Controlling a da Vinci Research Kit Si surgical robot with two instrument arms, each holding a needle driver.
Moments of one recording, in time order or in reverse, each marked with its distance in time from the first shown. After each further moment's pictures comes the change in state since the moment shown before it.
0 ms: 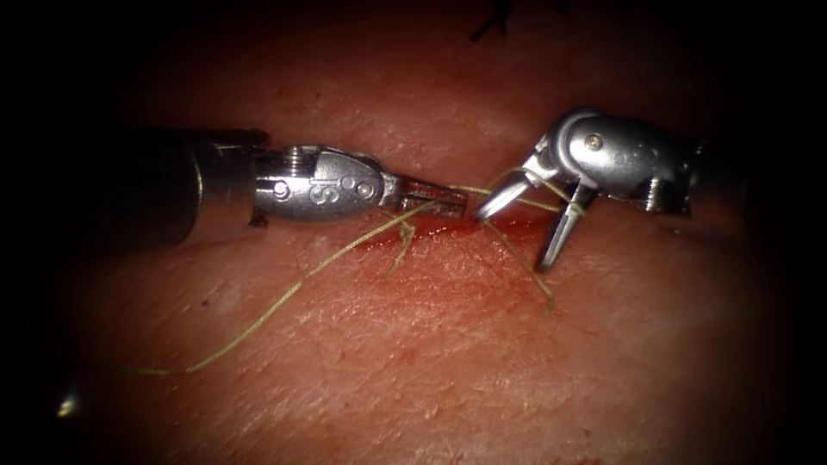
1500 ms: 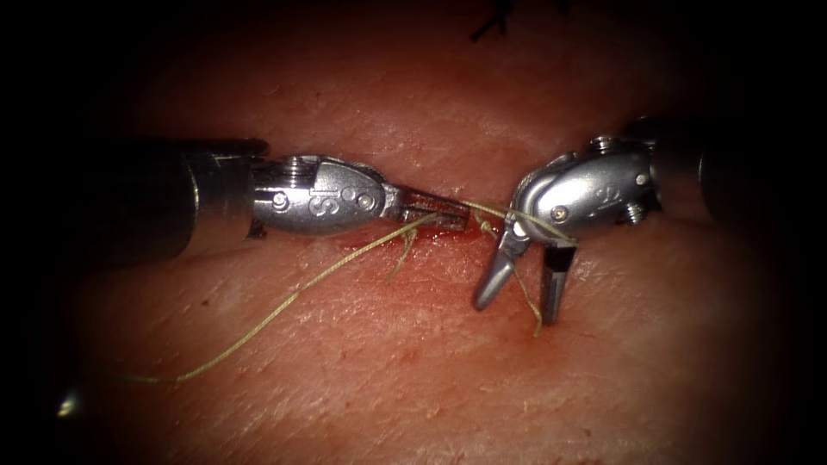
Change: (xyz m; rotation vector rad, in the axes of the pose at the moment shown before) right arm -0.003 -0.002 0.005 0.502 -0.197 -0.066; left arm 0.001 0.001 0.000 -0.018 0.003 -0.015
